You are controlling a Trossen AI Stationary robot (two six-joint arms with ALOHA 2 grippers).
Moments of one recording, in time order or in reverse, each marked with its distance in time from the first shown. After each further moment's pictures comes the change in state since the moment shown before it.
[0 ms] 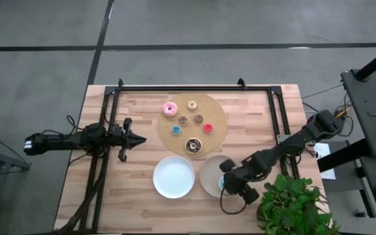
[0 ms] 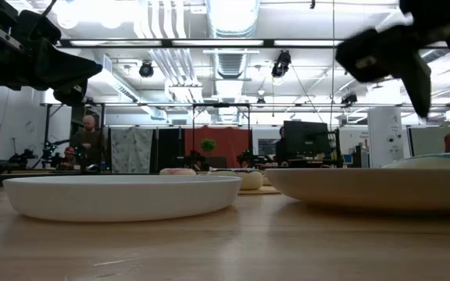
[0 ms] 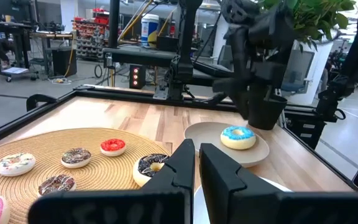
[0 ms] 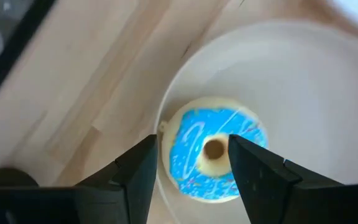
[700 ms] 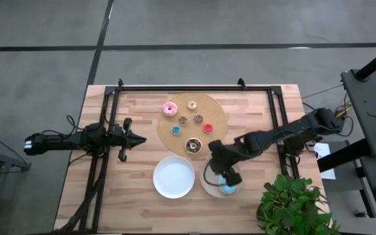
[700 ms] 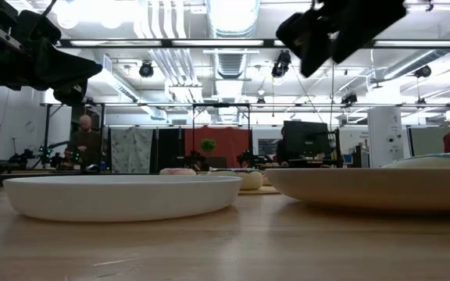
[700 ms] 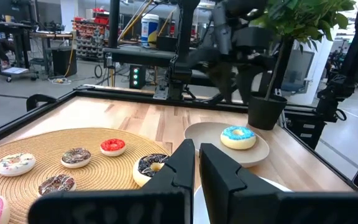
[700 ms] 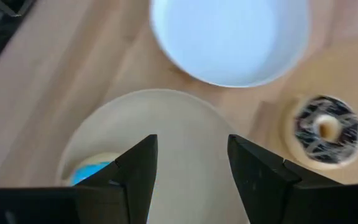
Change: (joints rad) left arm 0.000 0.000 0.000 0.000 0.000 0.000; right arm -0.233 -0.005 0.137 0.012 0.031 -0.086
